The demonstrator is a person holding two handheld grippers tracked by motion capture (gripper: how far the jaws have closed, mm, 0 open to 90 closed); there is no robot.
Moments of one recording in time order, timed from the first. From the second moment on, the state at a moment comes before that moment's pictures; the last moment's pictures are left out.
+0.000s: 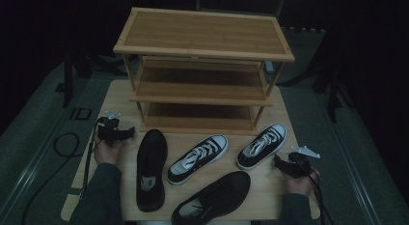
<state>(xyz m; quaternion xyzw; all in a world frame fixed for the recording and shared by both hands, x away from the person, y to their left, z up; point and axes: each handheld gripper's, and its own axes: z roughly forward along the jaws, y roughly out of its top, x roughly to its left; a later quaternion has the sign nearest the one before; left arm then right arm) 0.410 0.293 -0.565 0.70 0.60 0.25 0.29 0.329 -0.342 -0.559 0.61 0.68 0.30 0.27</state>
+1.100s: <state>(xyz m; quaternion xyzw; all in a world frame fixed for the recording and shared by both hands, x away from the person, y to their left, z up) 0.399 0.288 -0.545 0.73 0.58 0.24 0.28 0.329 -0.342 -0.559 0.61 0.68 0.30 0.27</state>
